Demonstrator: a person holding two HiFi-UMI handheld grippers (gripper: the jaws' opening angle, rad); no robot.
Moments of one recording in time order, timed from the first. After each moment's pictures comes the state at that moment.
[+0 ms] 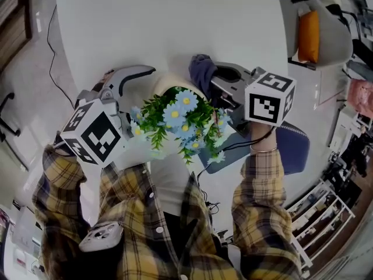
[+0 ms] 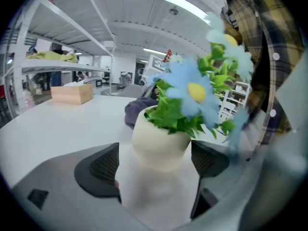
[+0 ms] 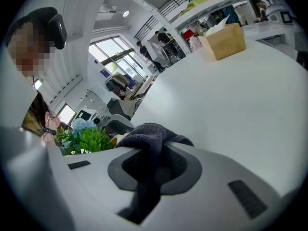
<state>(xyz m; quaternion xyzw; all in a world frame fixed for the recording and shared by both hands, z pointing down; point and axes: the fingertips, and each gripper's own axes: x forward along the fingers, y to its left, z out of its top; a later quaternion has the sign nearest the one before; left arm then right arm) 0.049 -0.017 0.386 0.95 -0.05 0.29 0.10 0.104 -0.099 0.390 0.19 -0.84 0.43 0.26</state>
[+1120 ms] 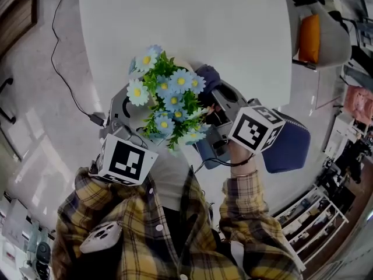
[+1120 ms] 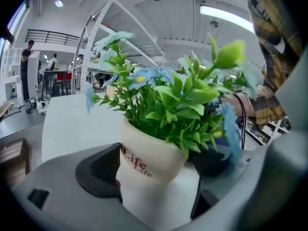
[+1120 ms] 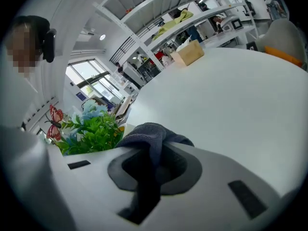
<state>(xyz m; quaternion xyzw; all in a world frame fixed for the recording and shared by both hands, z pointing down) 0.042 0.032 0.376 0.90 -0.34 0.21 0.20 0.113 -0.031 0.387 0.37 -0.78 0.47 0.18</state>
